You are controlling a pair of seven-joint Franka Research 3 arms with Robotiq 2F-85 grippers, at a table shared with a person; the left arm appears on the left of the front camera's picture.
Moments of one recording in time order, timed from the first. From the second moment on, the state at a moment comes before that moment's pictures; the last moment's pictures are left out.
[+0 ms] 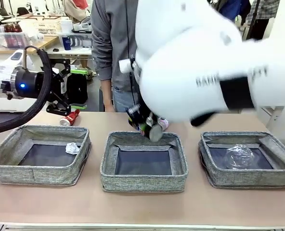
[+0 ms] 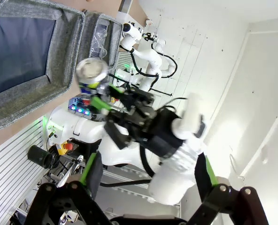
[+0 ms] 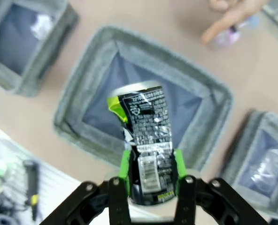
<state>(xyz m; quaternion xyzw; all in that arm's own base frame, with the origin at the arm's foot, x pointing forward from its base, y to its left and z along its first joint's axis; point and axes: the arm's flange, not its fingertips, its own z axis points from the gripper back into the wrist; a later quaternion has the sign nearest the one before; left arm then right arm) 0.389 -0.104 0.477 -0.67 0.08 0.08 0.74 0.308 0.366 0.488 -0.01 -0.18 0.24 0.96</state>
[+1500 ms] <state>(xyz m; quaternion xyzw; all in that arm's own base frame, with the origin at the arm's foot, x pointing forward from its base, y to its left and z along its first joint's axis) 0.389 -0.104 0.477 -0.67 0.08 0.08 0.74 0.322 0.339 0.460 0.04 -0.16 0.20 0.97</state>
